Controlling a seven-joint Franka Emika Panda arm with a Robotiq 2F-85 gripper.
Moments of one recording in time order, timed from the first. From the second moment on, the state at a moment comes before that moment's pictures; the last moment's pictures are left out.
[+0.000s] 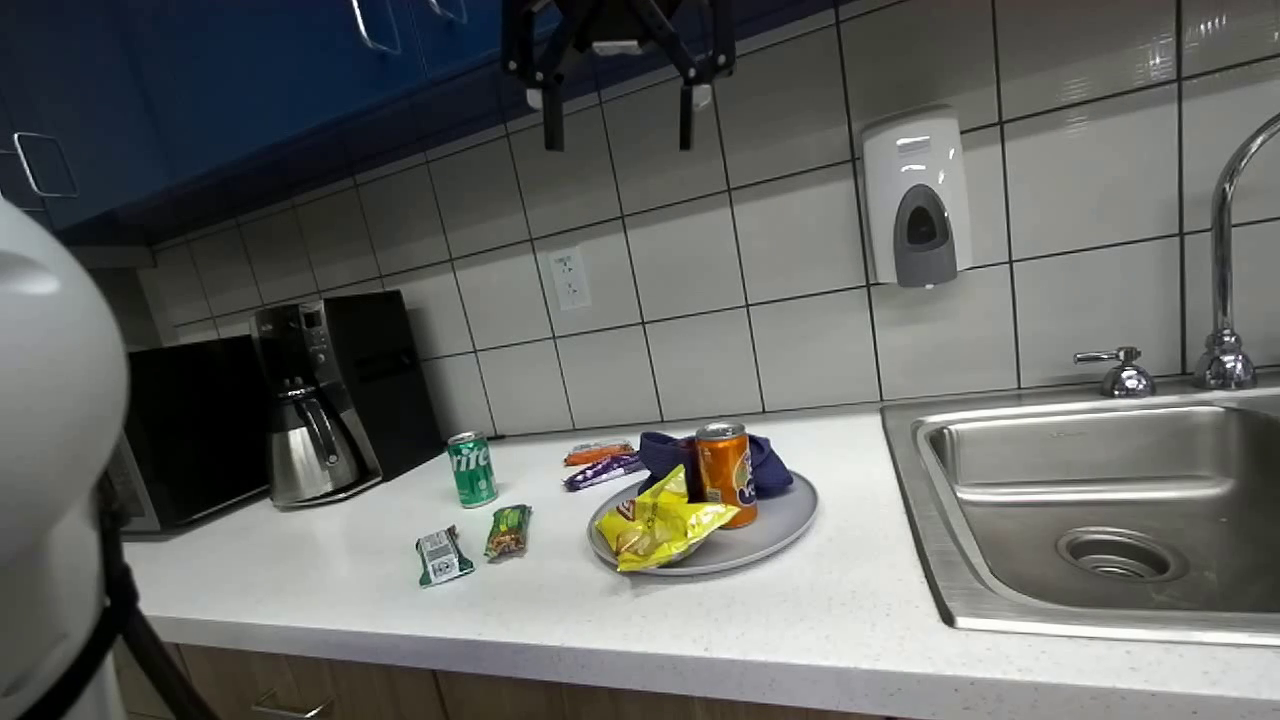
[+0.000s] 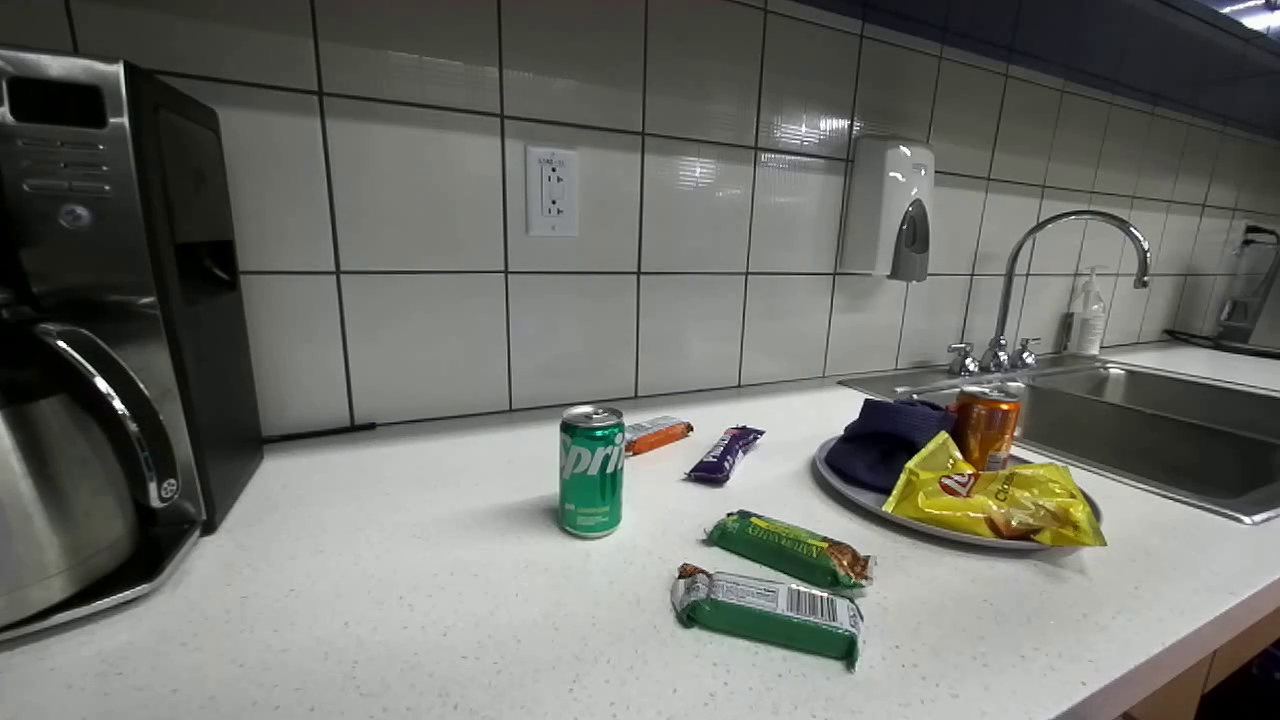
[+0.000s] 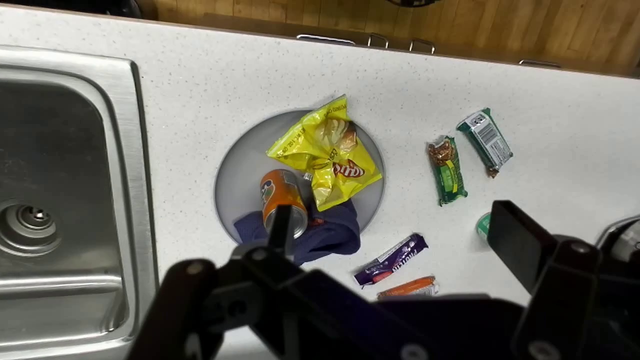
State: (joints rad) arm -0.02 -0.70 -0.44 -2.32 -0.02 1.69 -0.53
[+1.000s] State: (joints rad) arm -0.03 -0.48 -0.43 -2.42 -0.05 1.97 -0.65
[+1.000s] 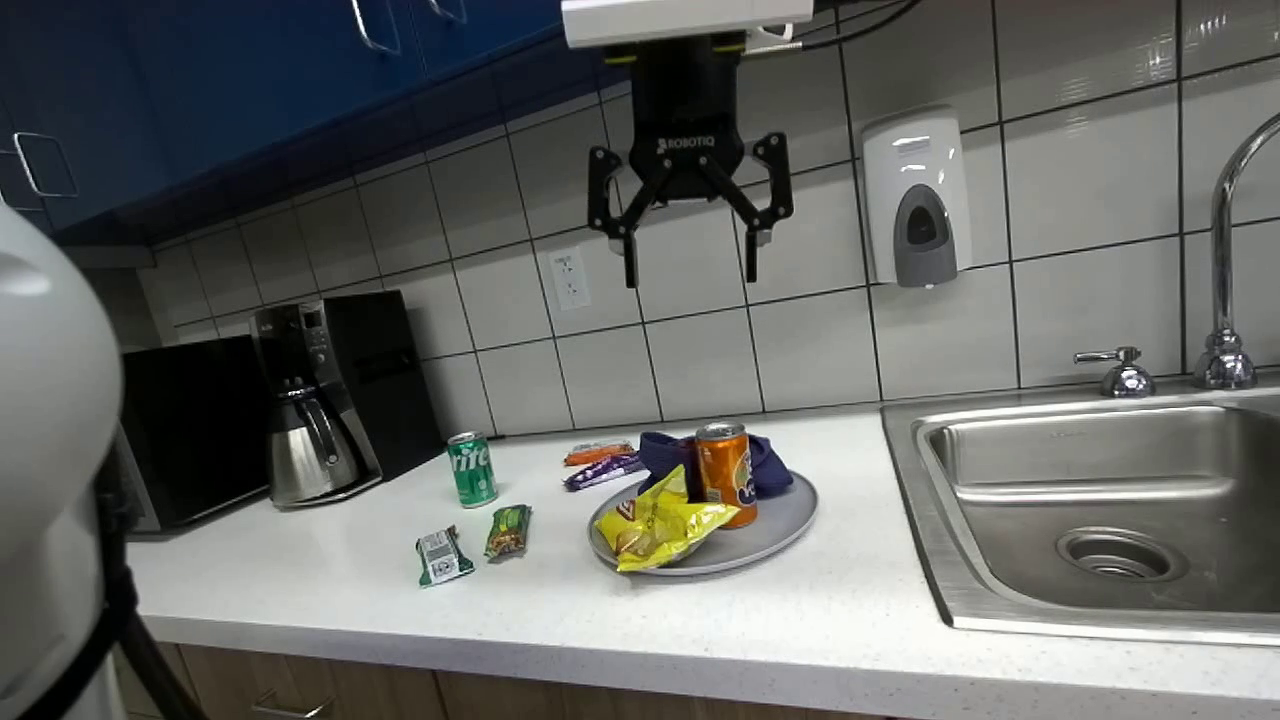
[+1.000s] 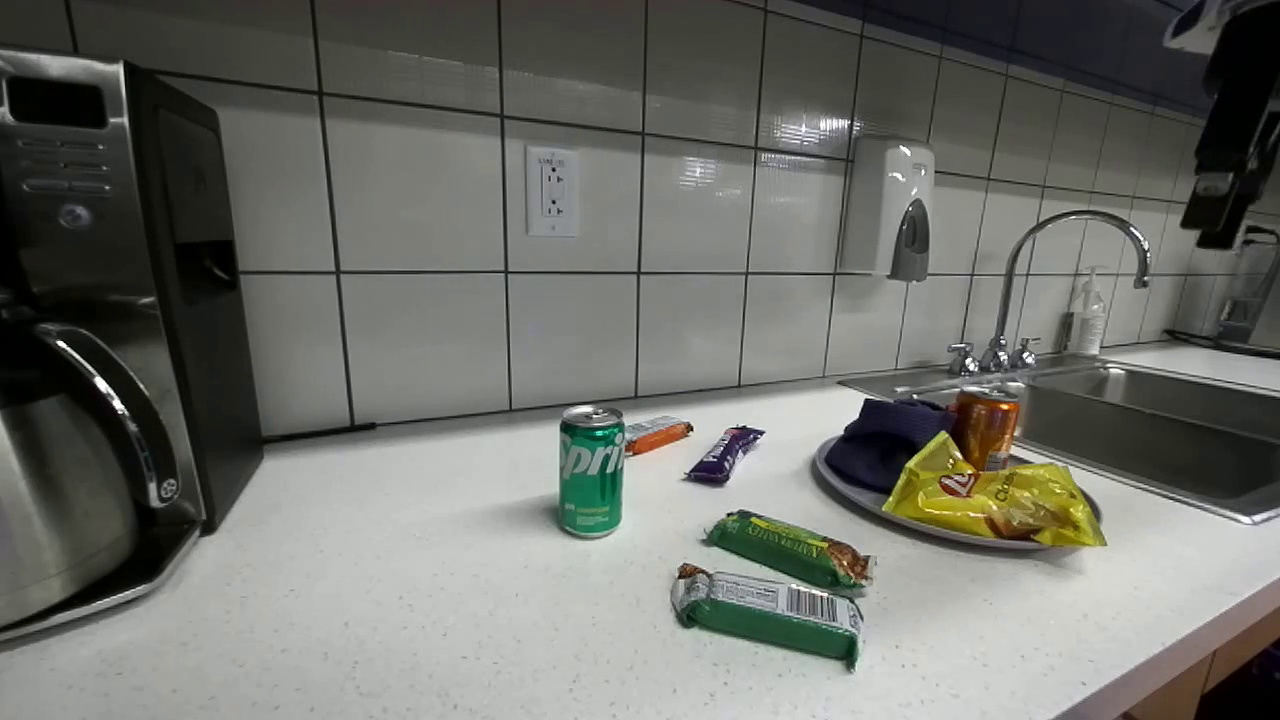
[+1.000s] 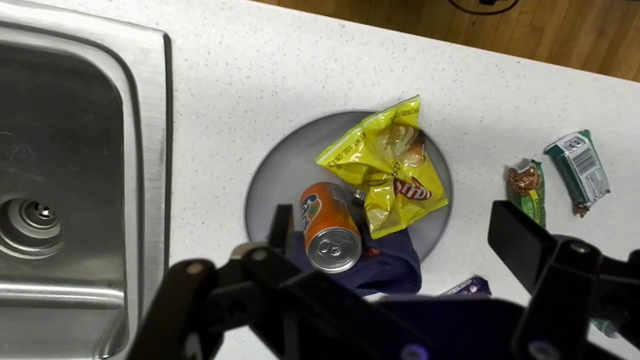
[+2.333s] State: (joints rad) arm -0.04 -0.13 -0.36 -2.44 -0.04 2.34 -0.65
